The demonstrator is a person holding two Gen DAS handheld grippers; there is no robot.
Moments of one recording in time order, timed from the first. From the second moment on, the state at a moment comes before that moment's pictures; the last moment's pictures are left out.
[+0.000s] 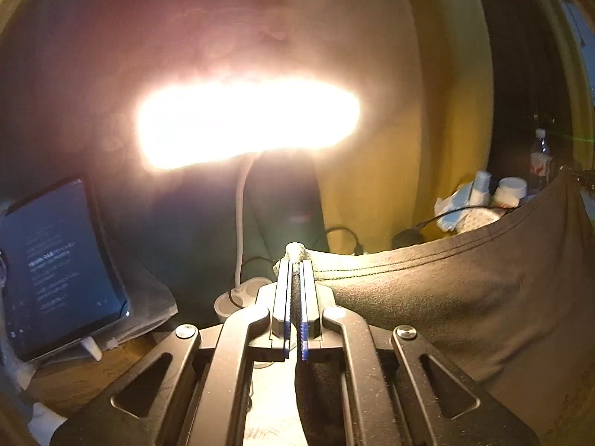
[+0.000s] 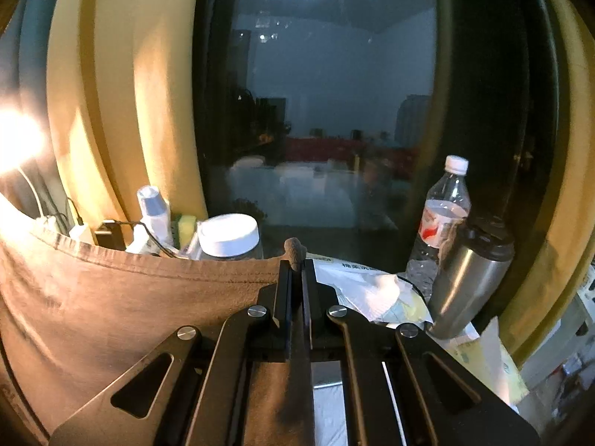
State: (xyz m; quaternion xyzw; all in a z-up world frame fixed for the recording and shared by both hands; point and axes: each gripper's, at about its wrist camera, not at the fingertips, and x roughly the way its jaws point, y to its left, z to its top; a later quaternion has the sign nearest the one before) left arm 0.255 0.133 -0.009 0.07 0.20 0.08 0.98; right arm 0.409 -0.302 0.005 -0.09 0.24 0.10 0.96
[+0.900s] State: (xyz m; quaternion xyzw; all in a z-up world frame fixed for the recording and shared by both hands) left arm 0.333 0.147 -0.116 0.04 0.35 0.09 0.93; right arm 0.459 -0.293 -0.096 -0.12 0.33 0.05 0.94
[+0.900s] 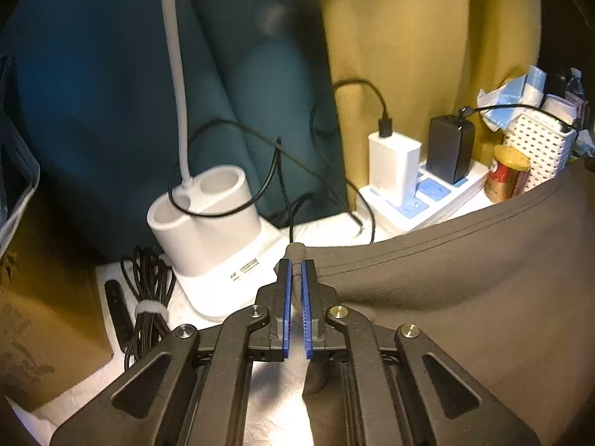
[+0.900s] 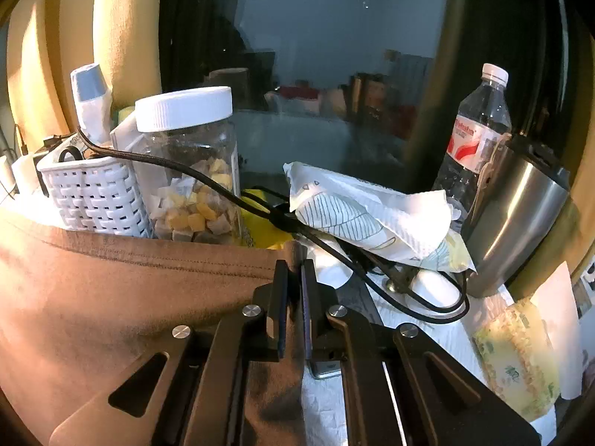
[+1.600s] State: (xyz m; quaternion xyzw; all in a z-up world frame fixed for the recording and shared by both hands) left arm 0.245 0.157 -0.092 -0.03 0.35 0.07 0.93; right arm 0.415 -0.301 -0.068 -0.11 0.33 0.05 0.94
